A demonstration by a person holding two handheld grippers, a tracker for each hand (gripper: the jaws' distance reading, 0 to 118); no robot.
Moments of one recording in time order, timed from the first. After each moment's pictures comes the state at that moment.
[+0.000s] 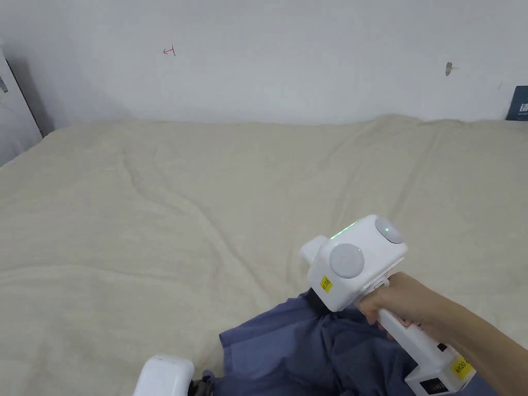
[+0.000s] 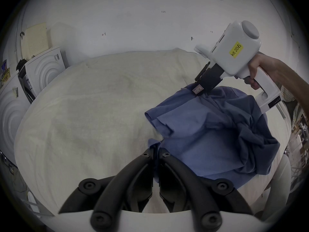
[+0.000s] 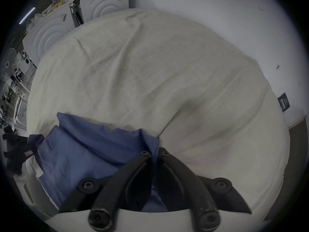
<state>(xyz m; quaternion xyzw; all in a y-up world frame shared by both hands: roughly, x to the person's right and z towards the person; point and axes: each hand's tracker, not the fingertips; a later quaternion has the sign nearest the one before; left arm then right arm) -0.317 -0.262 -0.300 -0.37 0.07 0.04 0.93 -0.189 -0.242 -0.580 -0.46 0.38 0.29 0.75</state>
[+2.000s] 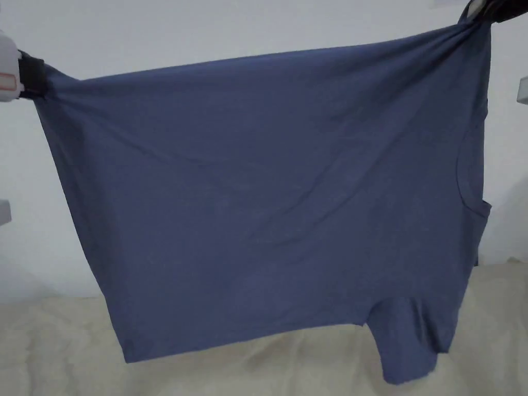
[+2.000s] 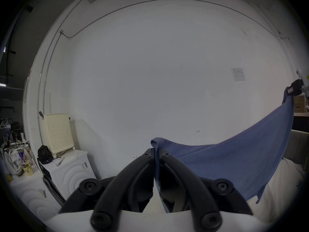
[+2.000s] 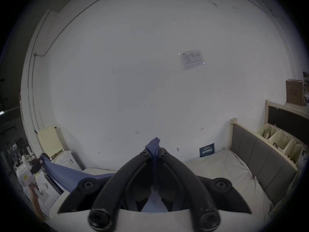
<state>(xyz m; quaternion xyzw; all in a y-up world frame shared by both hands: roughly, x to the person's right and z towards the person) -0.441 0.229 -0.568 0.01 0.18 -0.08 0.98 0.111 0.295 -0.717 -0.10 0.16 -0.13 0.97</state>
